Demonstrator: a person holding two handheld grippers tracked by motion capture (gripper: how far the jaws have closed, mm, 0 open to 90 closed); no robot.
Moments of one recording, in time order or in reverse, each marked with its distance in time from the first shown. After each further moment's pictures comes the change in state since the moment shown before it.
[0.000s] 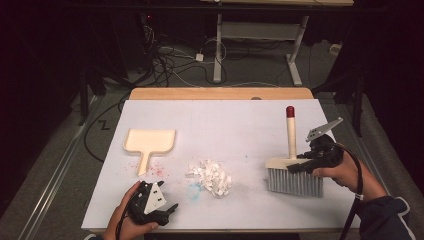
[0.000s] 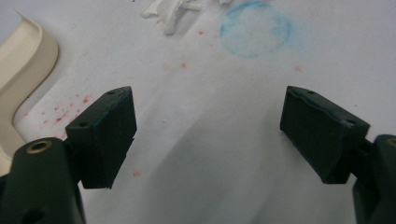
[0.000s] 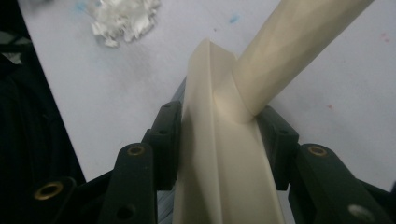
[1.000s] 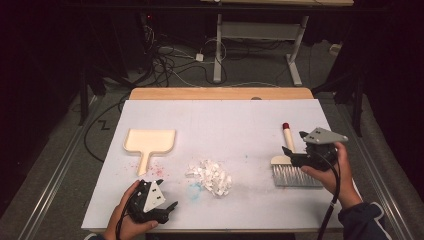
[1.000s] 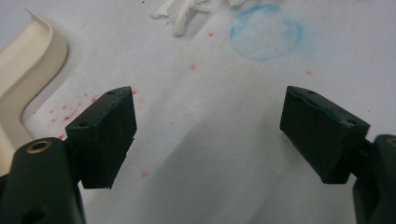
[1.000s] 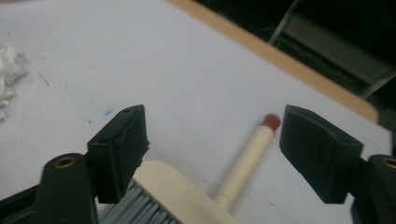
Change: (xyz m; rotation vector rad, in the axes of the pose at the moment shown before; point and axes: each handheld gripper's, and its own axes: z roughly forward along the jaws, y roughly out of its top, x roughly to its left) left arm 0.004 -0.002 0.000 -0.006 0.018 -0.022; right arm 0.028 -0.007 0.013 -0.420 -0.610 -0.042
